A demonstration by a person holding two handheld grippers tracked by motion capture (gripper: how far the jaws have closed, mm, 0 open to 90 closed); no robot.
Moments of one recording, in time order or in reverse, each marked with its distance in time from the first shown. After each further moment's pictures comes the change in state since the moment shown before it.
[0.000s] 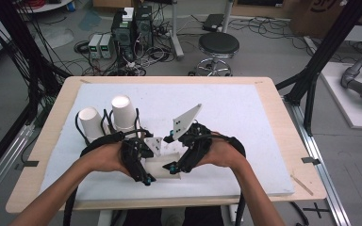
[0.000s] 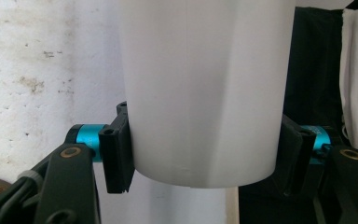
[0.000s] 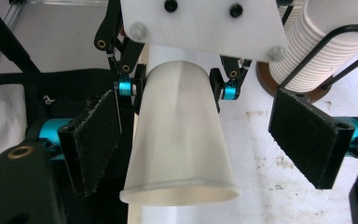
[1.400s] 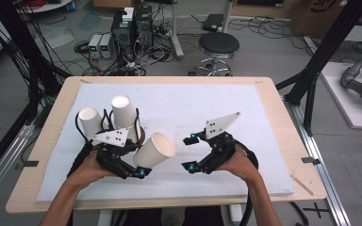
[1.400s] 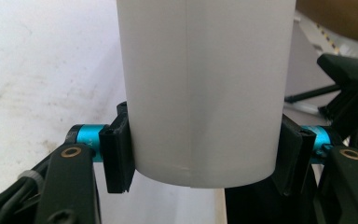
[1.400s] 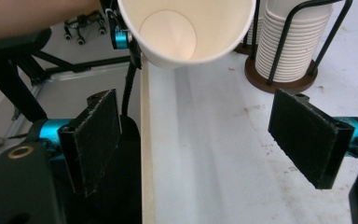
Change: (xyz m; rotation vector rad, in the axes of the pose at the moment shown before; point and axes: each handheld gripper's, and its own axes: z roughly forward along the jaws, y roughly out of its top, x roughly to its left) left arm -0.002 -0.075 -0.002 -0.722 -0.006 -0.134; right arm -0.002 -0.075 -0.014 -0.281 0.009 0.180
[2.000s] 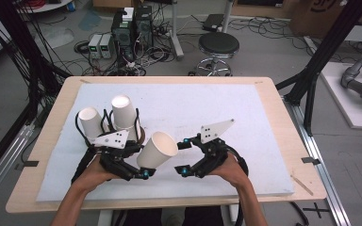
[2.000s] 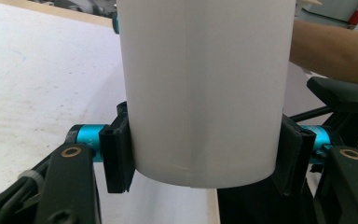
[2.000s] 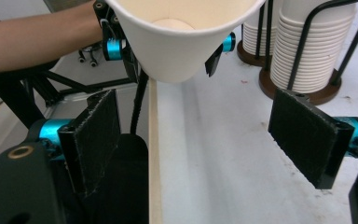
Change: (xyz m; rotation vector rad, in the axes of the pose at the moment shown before) left arm -0.004 -0.004 0.009 -0.084 -0.016 0.012; right arm 0.000 -0.014 0.025 -0.090 0.047 0.040
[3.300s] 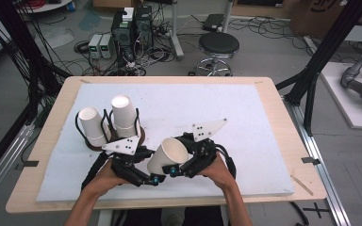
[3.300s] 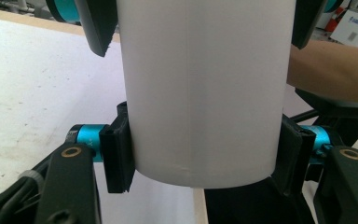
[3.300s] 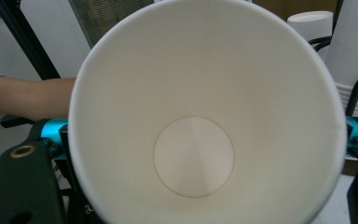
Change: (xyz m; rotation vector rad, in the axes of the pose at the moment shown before) left arm -0.004 -0.005 0.029 -0.032 -0.065 0.016; right arm 0.005 0.015 0.023 -0.166 0.132 -0.018
